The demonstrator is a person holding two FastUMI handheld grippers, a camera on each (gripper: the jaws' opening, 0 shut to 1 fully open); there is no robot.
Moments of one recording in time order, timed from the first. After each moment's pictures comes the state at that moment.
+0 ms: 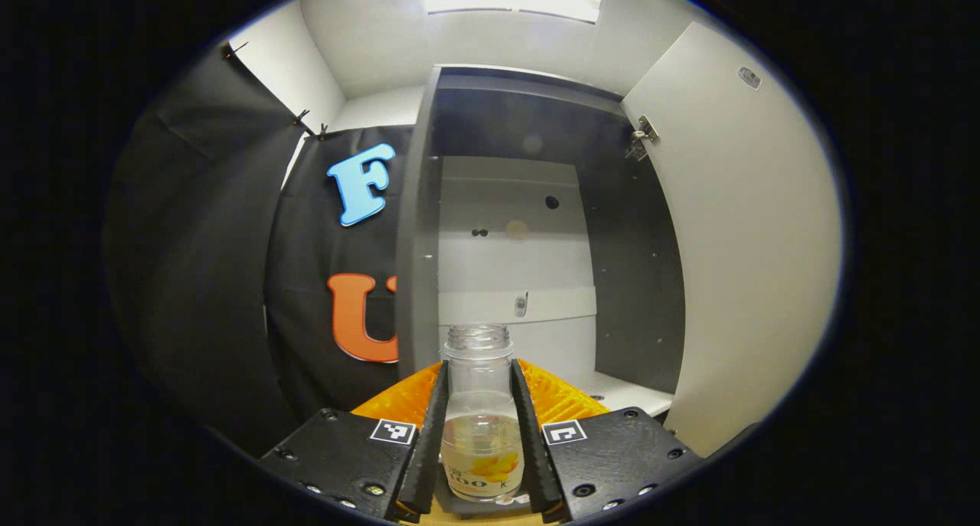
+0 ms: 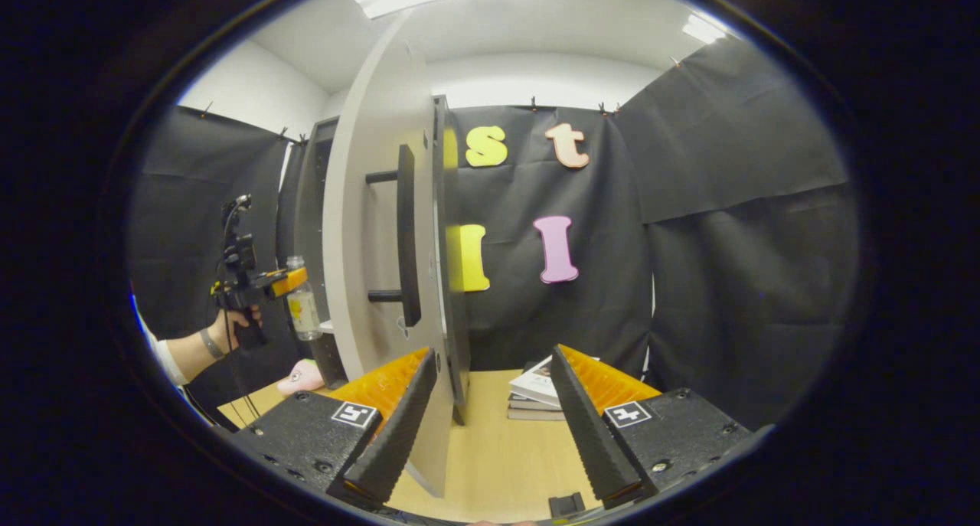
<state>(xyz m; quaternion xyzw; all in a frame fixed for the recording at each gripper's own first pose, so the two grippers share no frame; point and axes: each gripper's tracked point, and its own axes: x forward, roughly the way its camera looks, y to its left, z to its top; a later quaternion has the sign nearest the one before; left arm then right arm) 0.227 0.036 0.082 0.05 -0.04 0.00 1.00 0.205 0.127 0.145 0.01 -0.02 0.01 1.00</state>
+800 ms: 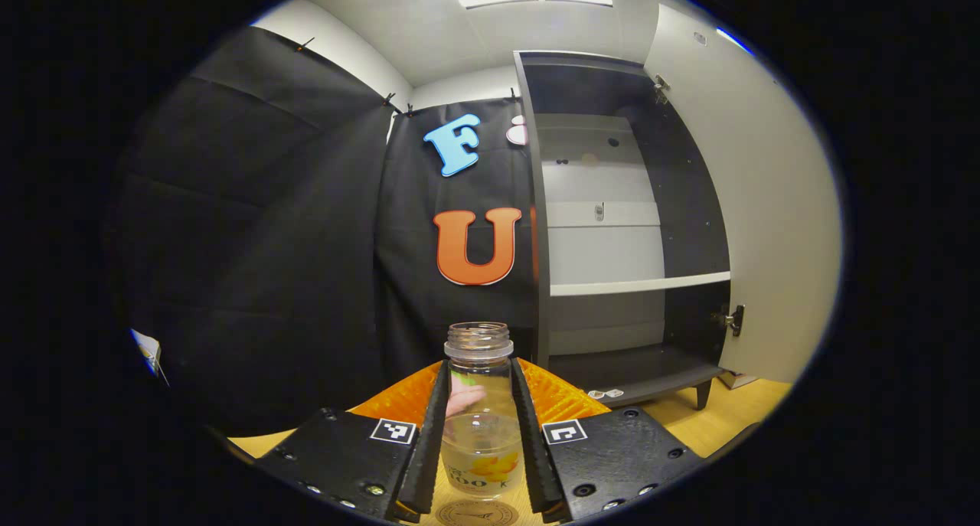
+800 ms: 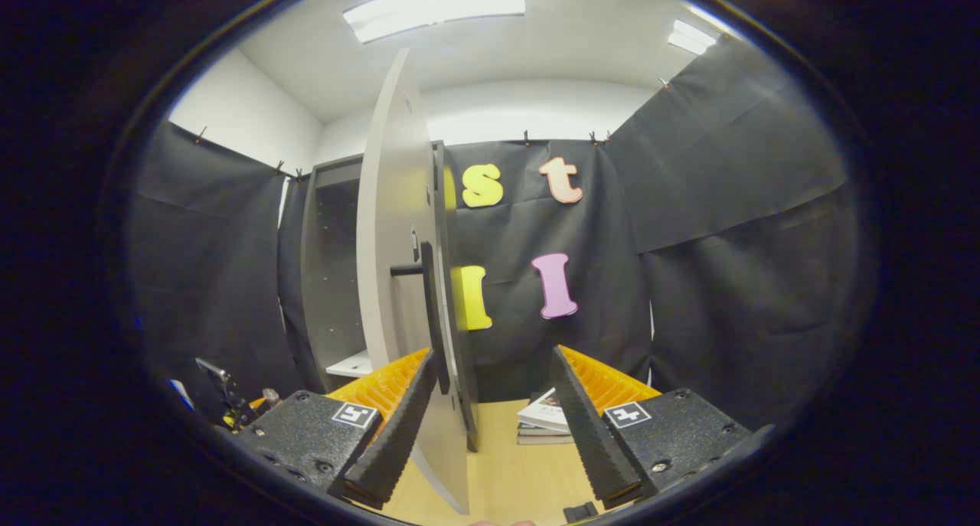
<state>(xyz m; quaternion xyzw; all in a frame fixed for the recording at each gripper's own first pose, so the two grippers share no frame) 0.075 0.124 -0.119 0.05 0.00 0.14 0.99 0.178 0.140 0.206 0.04 -0.08 -0.01 1.00</state>
